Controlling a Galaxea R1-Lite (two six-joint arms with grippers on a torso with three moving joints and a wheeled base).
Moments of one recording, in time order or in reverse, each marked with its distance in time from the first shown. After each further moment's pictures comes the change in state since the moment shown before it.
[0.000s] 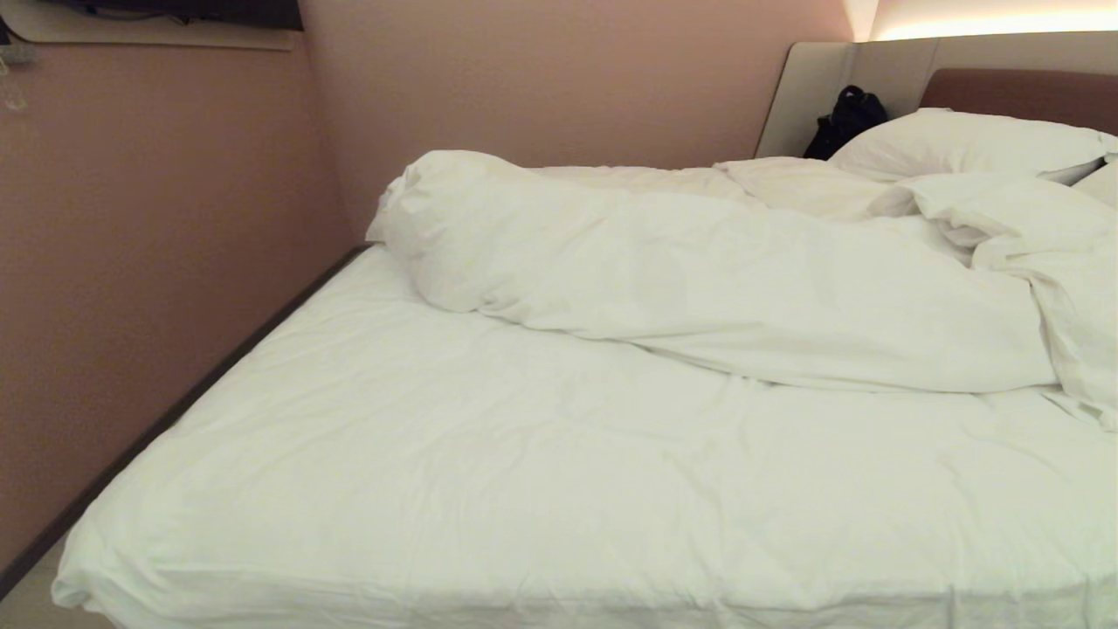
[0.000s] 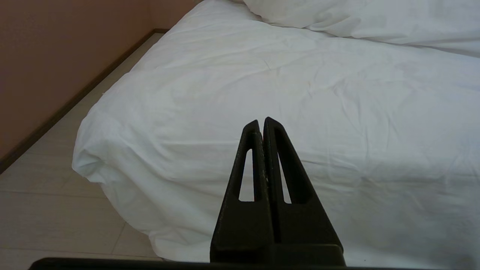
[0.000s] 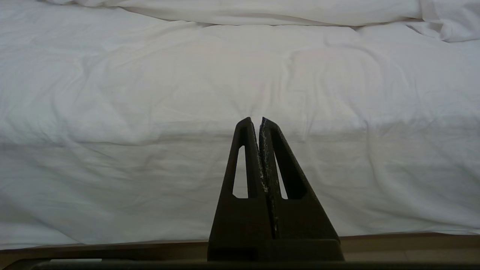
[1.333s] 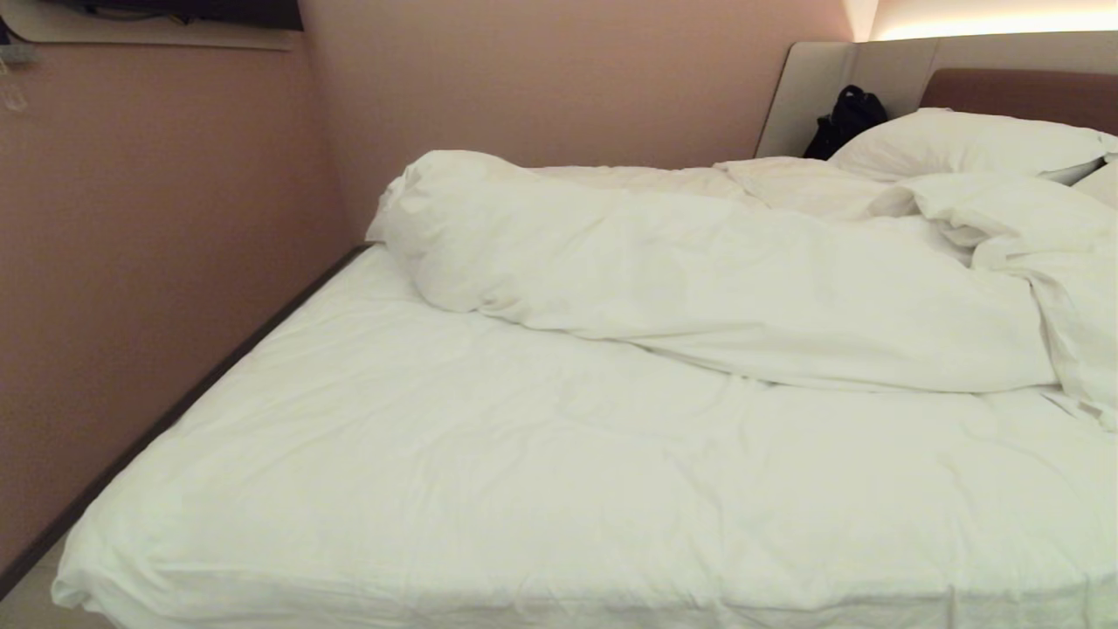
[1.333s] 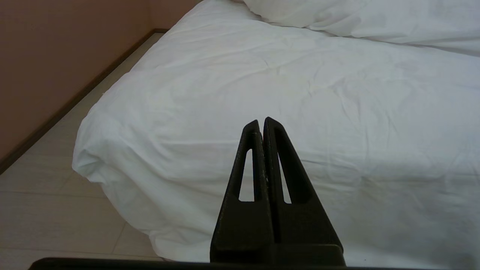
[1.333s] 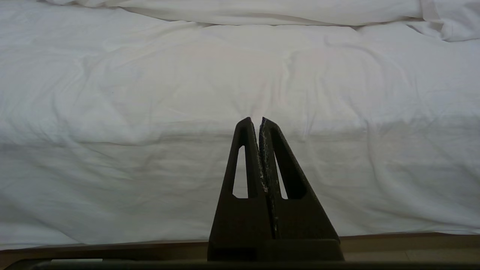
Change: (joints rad) left arm 0.000 0.000 0.000 0.001 -0.001 0.002; right arm 0.001 0.000 0.000 0.000 0.000 0.003
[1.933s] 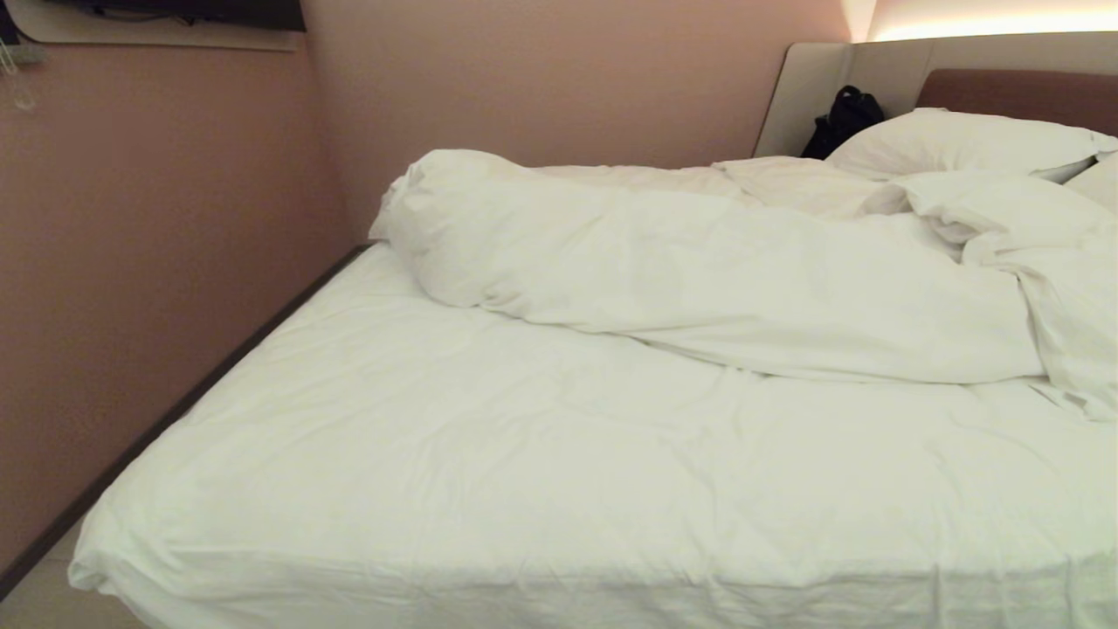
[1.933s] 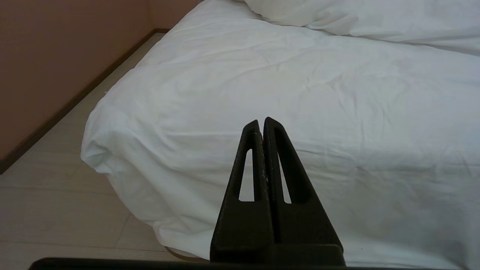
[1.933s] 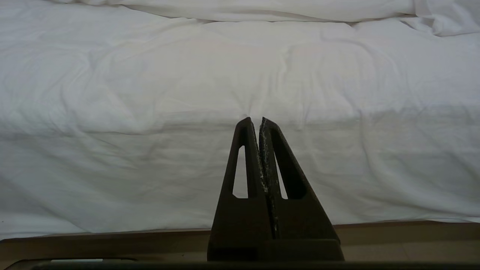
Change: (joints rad) left arm 0.000 0.000 0.000 -0.001 0.001 -0.001; right arm 0.000 0.000 0.000 0.000 0.000 0.000
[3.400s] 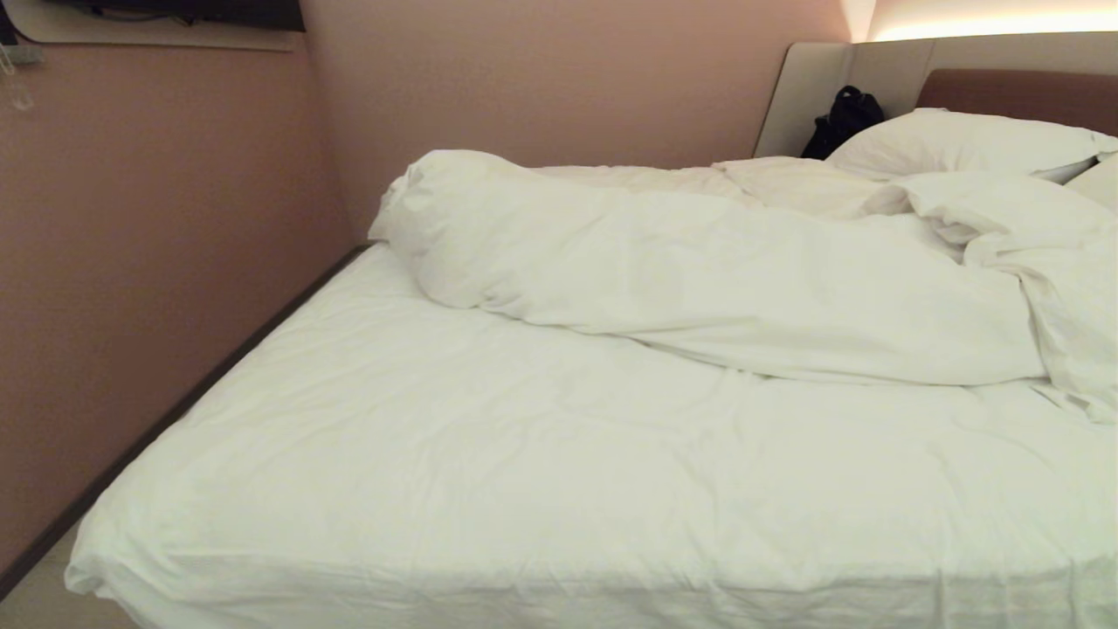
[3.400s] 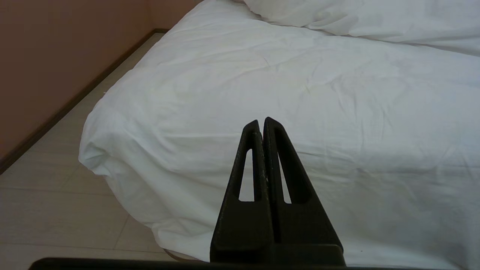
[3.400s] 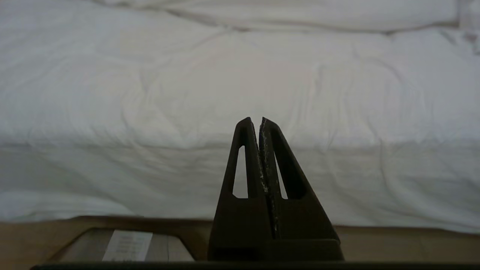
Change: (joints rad) left arm 0.001 0.000 0.000 0.000 0.000 0.000; right arm 0.006 0.378 -0.430 0.211 0.104 0.043
